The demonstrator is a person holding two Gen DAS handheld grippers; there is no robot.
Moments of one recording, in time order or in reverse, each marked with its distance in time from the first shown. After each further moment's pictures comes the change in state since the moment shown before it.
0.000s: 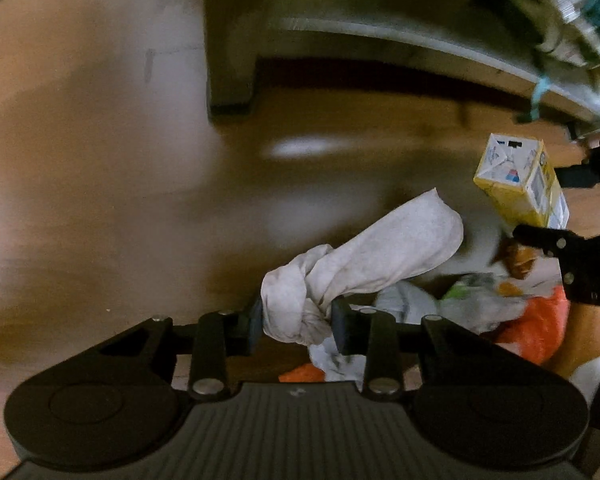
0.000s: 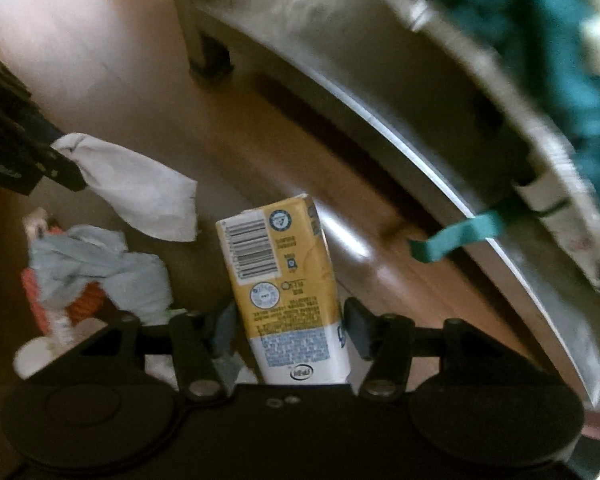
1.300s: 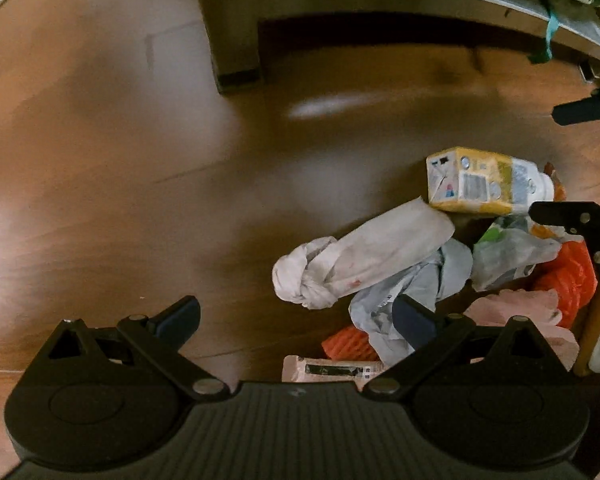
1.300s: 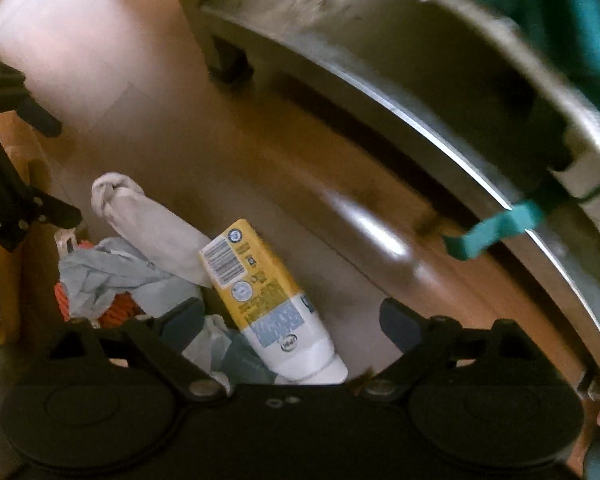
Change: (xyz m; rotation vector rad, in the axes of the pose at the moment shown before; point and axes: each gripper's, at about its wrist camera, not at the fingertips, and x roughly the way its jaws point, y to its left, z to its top) left arm 0.015 0.005 -0.002 0.109 0.118 0.081; right arm 0.036 -0.013 0.003 -0.001 0.032 0.137
